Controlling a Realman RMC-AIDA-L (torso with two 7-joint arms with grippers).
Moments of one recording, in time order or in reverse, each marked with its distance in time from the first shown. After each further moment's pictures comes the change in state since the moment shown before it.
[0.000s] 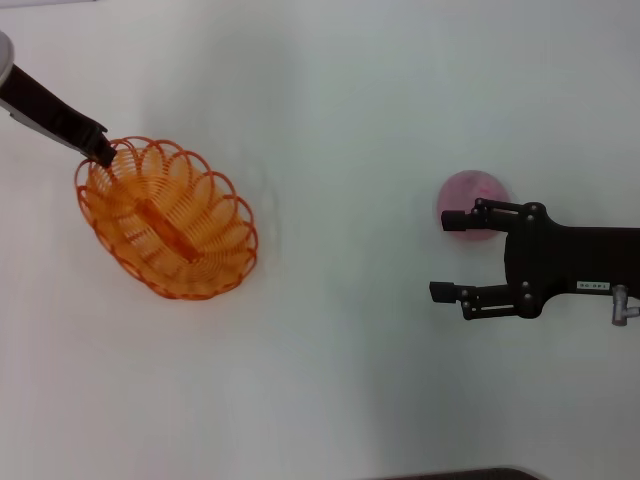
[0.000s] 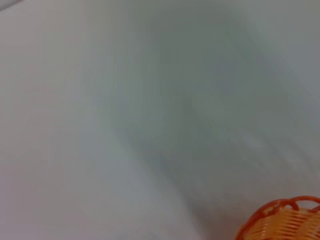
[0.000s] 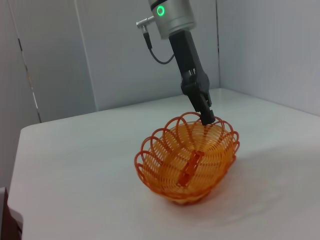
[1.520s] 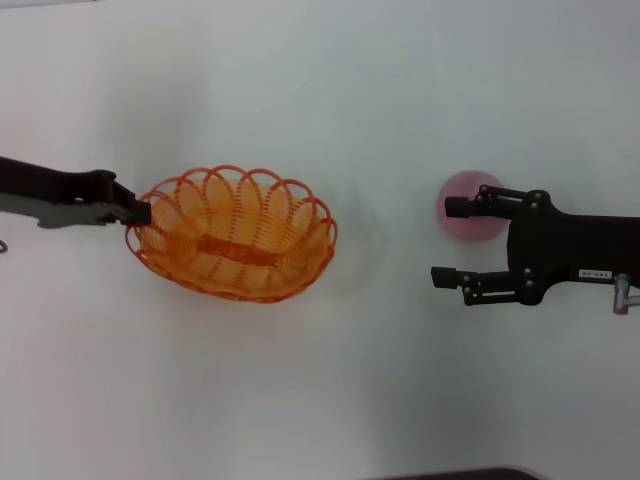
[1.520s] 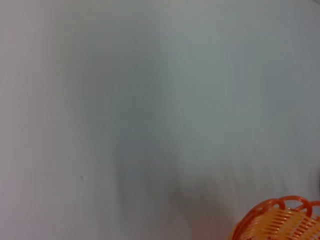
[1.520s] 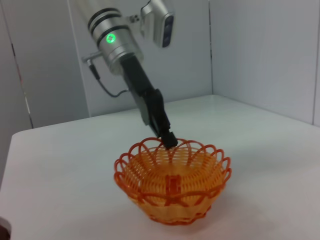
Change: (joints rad) left arm 0.269 -0.137 -0.299 0.220 -0.176 0.175 -0.141; right arm 0.009 0.000 0.031 0.000 0.002 0.000 -0.003
